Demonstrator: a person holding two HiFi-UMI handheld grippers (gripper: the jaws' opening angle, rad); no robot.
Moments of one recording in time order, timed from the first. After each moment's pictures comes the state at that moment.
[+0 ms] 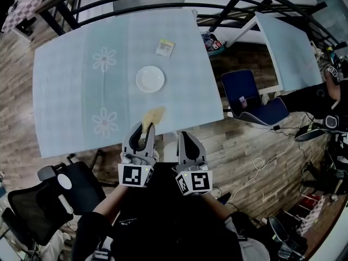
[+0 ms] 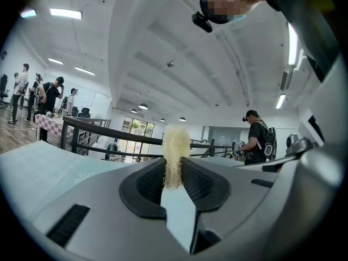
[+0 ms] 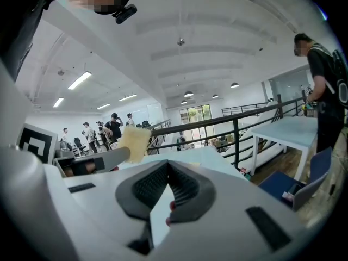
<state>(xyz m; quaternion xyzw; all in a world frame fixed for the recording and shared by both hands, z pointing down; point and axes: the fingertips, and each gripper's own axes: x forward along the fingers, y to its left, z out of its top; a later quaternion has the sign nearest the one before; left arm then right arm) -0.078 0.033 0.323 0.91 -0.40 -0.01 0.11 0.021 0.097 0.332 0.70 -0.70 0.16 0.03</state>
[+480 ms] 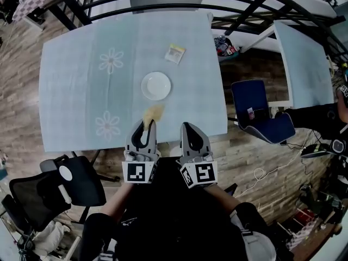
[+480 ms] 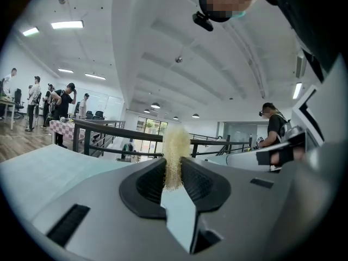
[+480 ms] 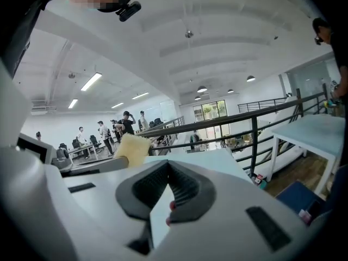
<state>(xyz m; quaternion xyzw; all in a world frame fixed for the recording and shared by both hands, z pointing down) -0.054 -0.028 0.333 0.87 -0.48 0.02 0.11 0.057 0.008 0.329 0.63 -0.75 0.16 0.04</state>
